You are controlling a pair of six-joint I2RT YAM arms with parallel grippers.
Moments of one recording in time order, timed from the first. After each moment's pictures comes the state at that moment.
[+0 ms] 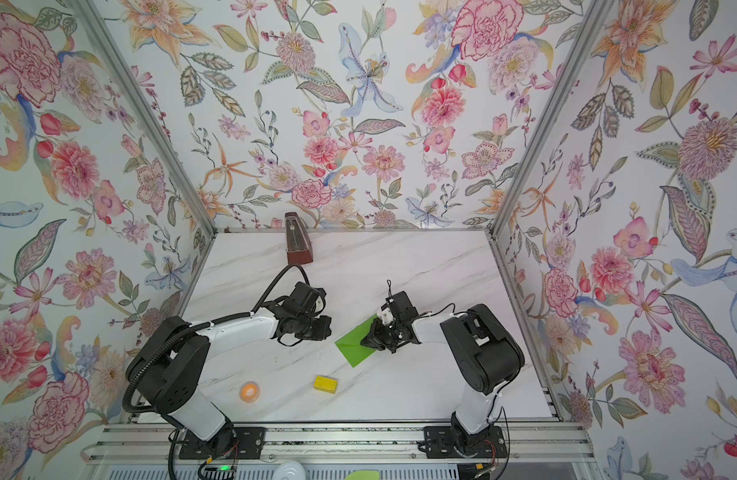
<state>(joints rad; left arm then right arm) -0.64 1.67 0.95 -0.34 0.24 -0.47 0.52 1.77 0.76 -0.03 -0.66 0.89</state>
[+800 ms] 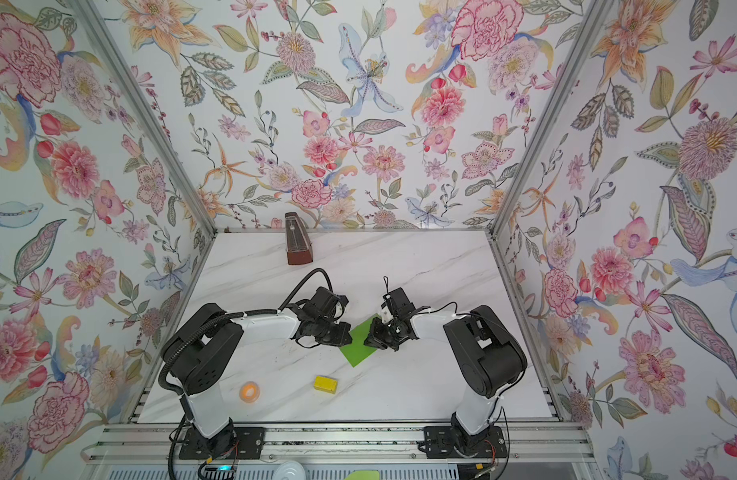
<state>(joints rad) -0.71 1.85 0.99 -0.21 0.37 -0.49 0.52 1.73 0.80 -0.21 -0.56 0.79</state>
